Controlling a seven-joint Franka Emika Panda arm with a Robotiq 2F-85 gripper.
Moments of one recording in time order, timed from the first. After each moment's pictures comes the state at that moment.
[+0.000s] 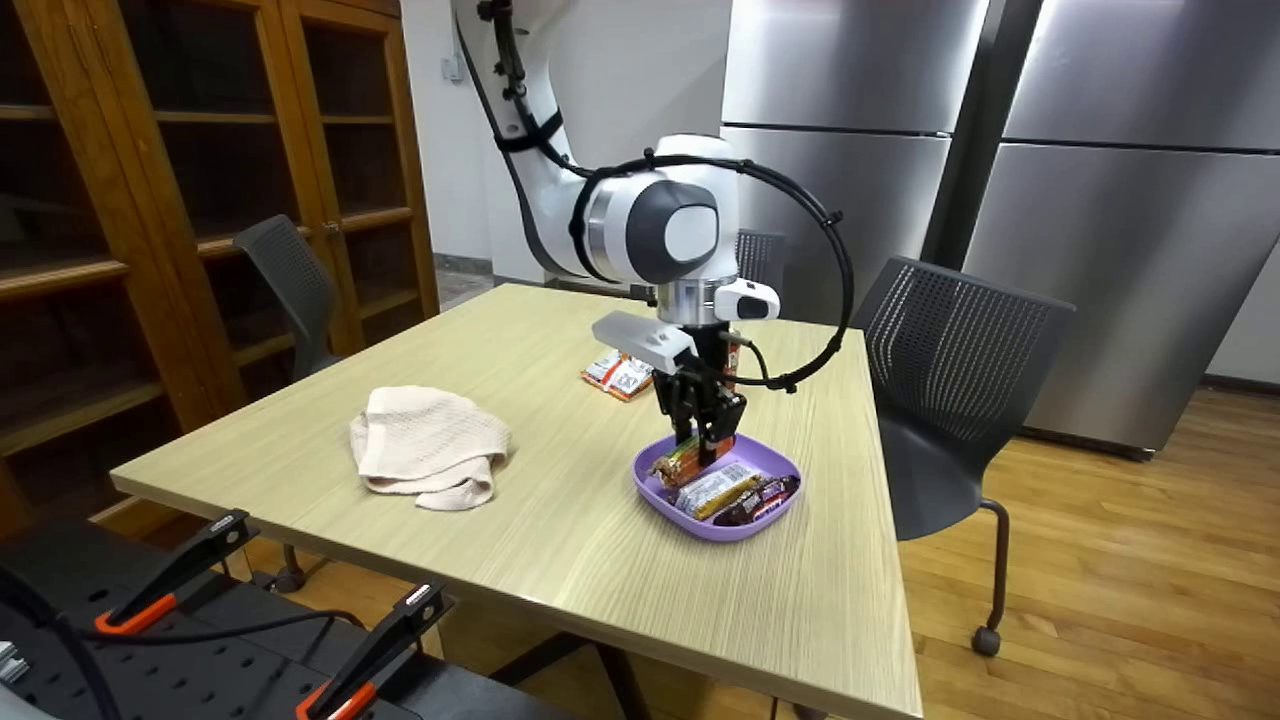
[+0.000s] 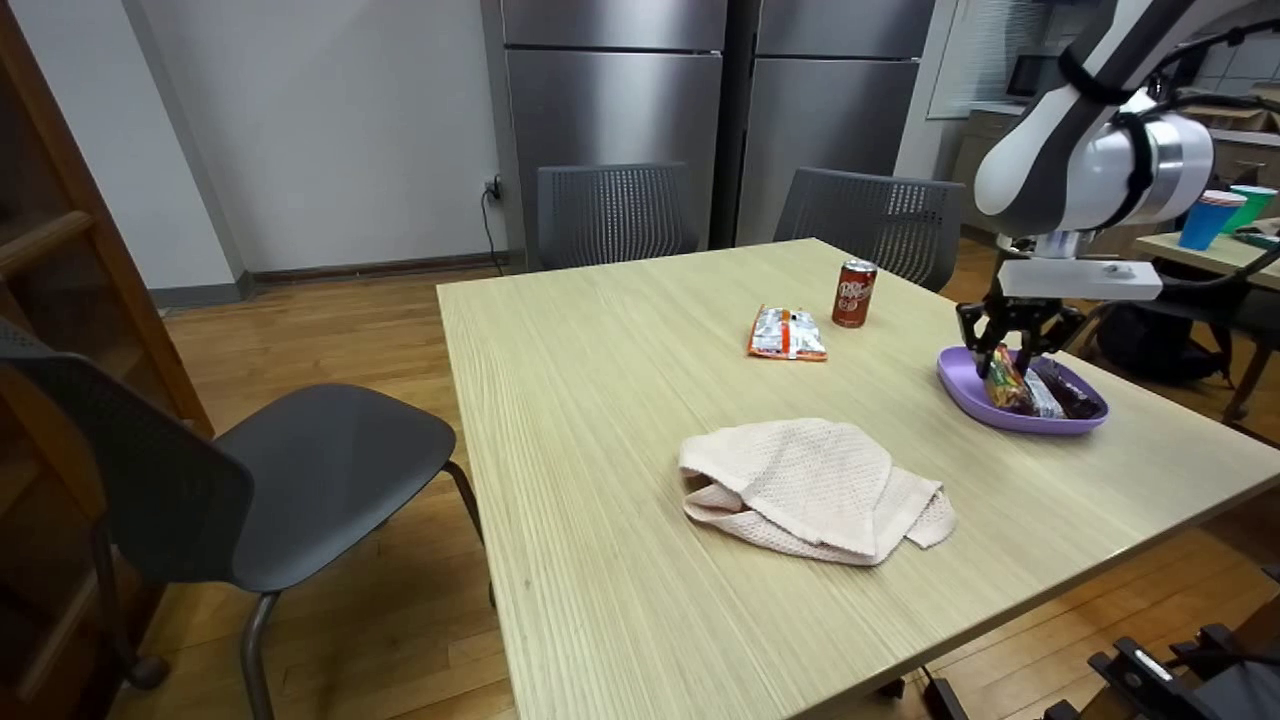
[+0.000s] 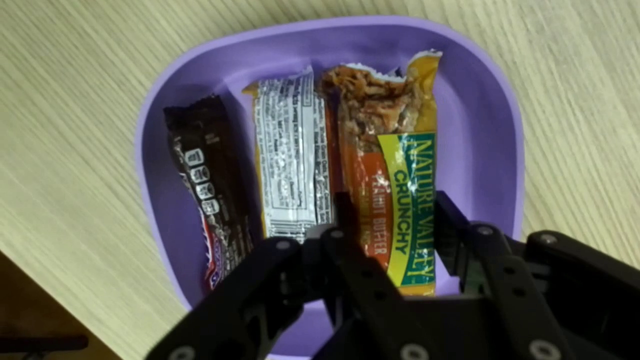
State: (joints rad) arm -0.17 0.67 -0.22 -2.05 0.05 2.70 0.14
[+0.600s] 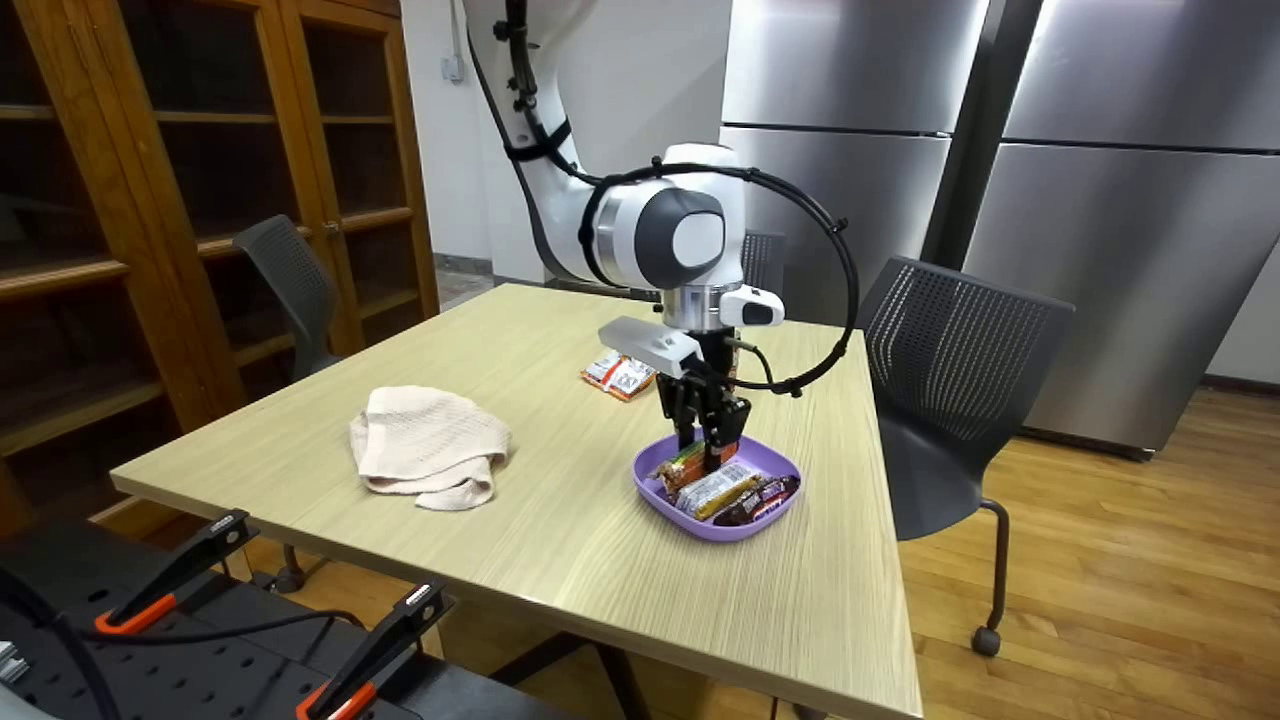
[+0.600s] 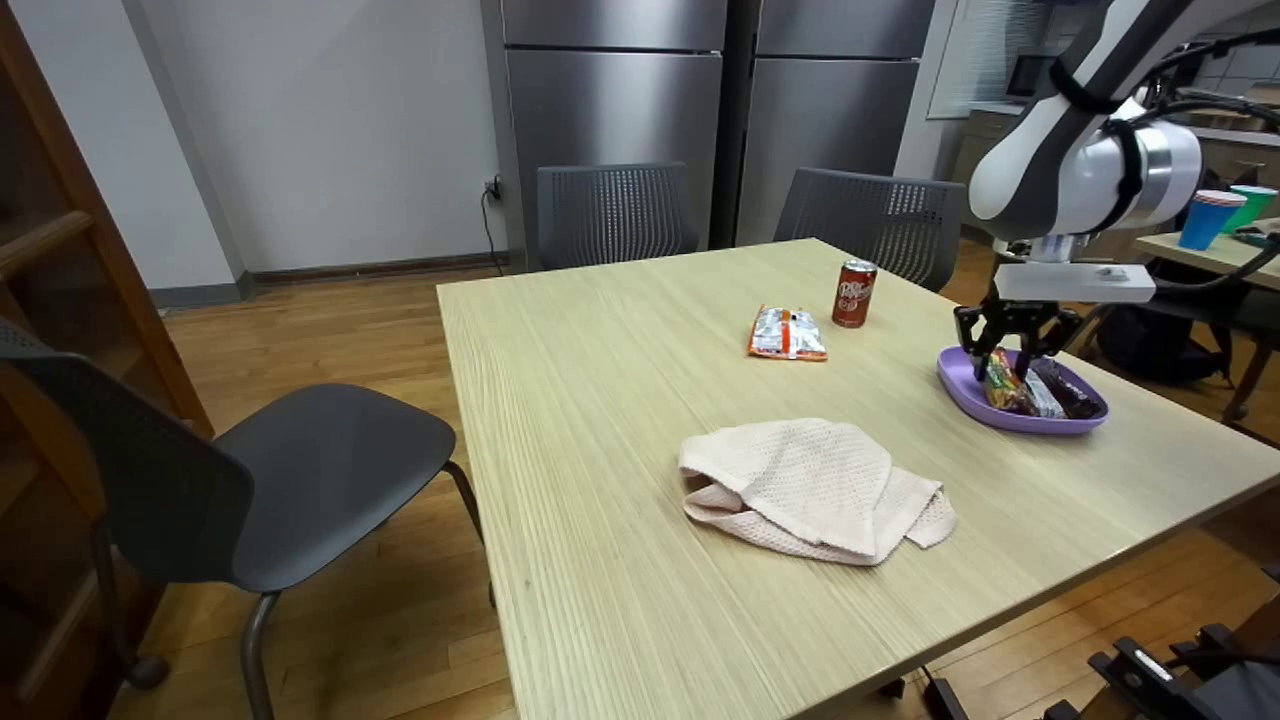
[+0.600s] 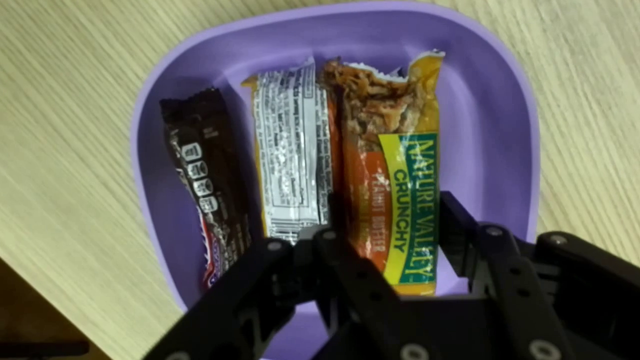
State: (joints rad) arm -0.17 0.70 -0.22 -2.01 0.05 2.68 0.14
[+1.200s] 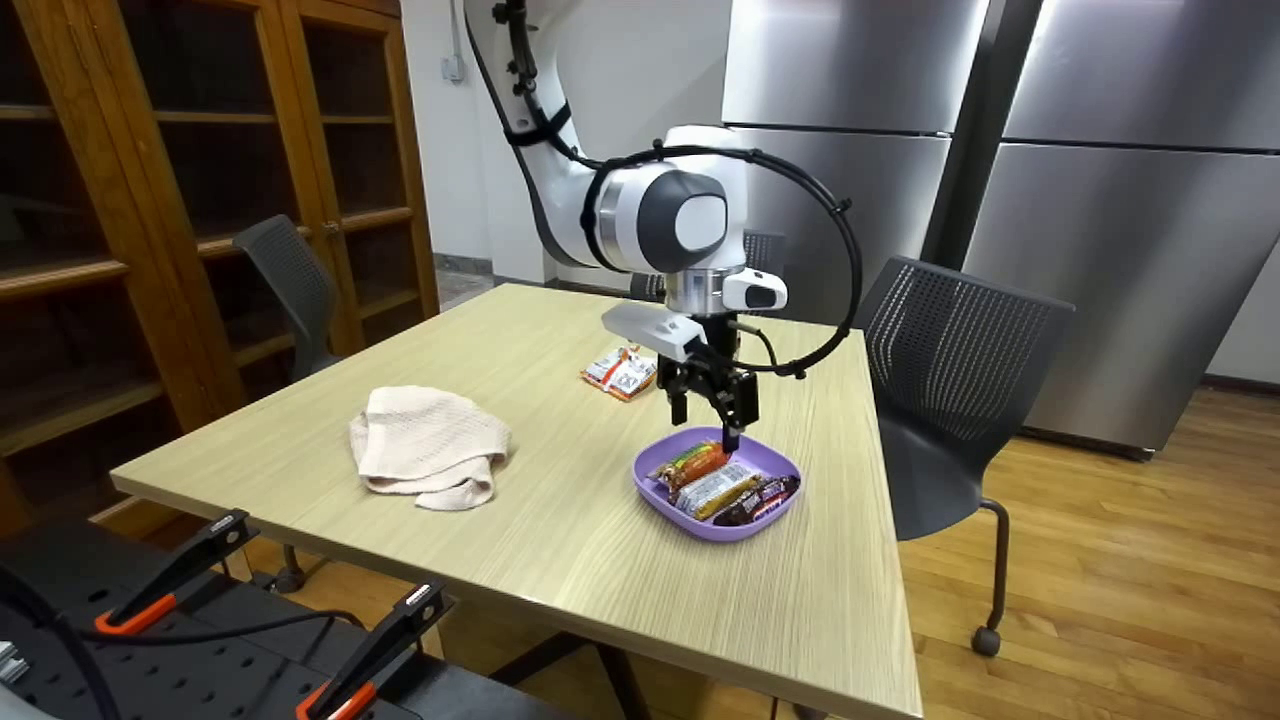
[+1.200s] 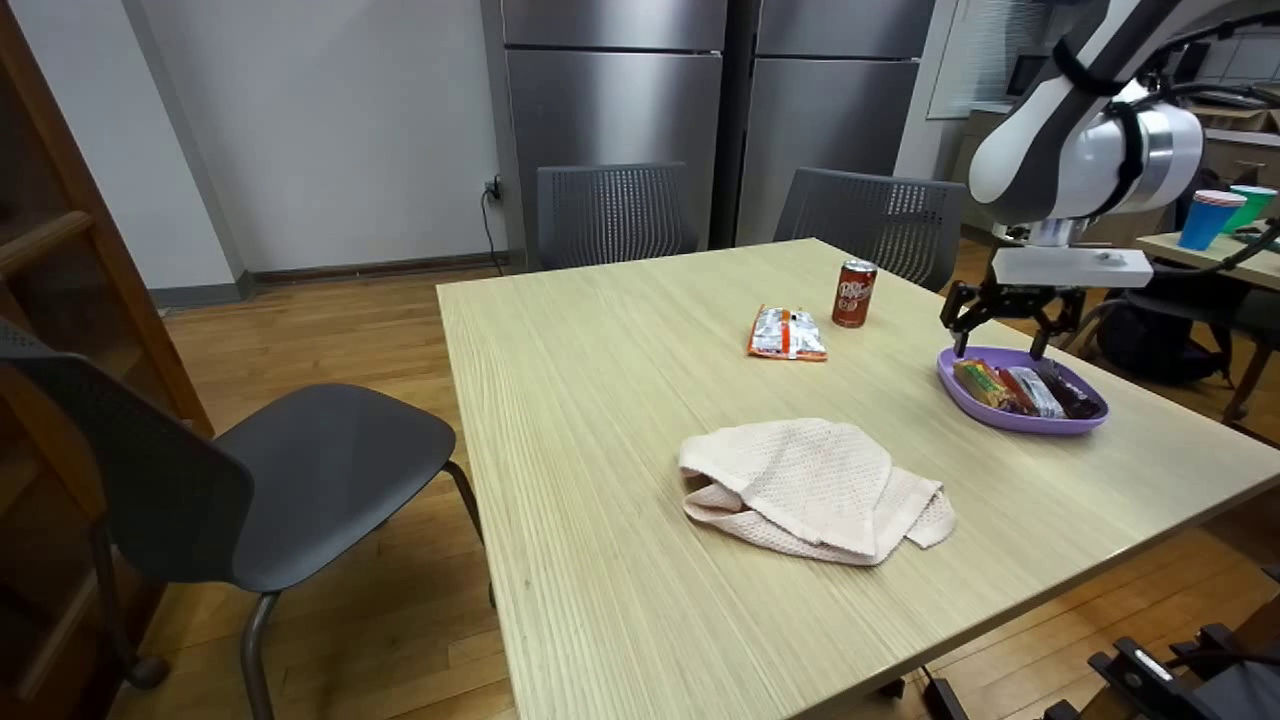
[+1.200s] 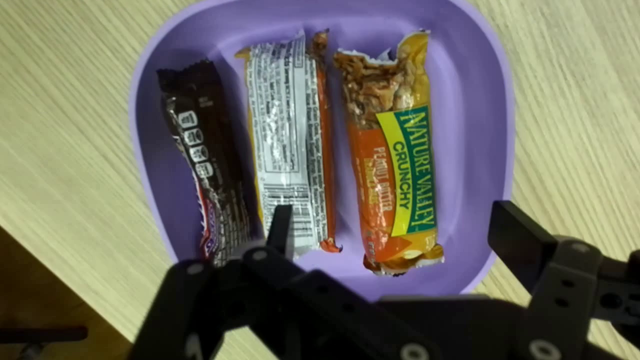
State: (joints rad) arm -0.17 0.67 -0.22 -2.00 0.05 2.68 0.14
